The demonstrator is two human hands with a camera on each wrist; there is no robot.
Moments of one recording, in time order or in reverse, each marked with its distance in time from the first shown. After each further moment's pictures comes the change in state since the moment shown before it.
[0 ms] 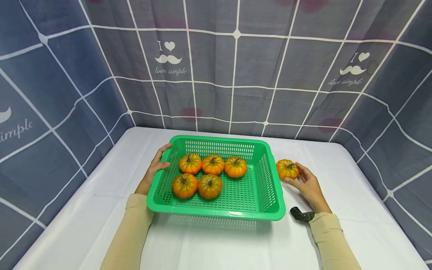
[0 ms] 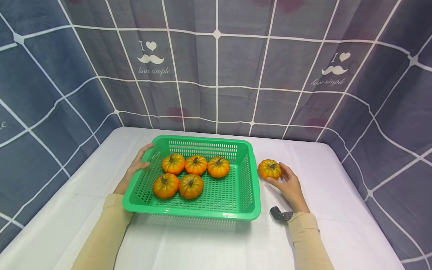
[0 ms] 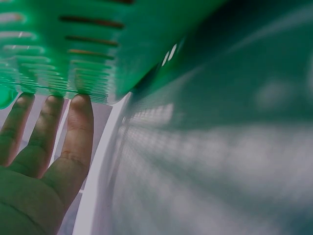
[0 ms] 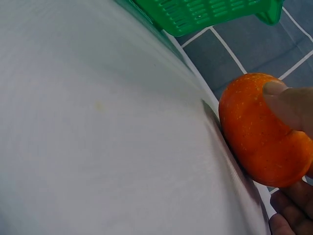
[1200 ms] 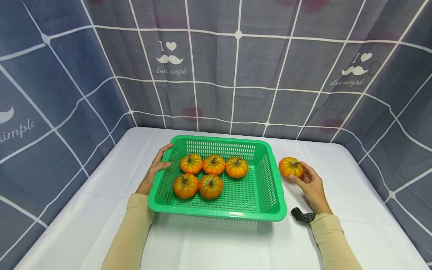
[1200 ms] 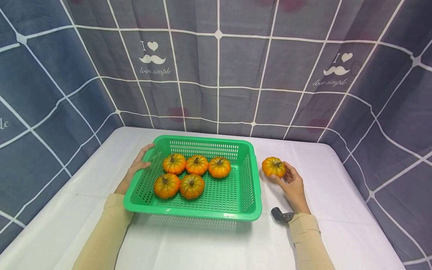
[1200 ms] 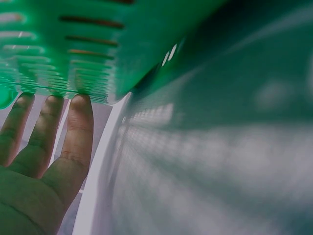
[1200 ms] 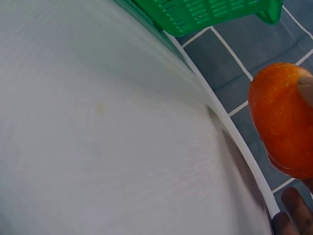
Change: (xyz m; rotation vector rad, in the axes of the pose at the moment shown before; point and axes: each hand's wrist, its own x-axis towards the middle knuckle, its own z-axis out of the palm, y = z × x) left_hand 0.004 -0.003 -0.003 0.005 -0.040 0.047; right_hand -0.004 -0.002 0.004 0.123 0.145 -0.054
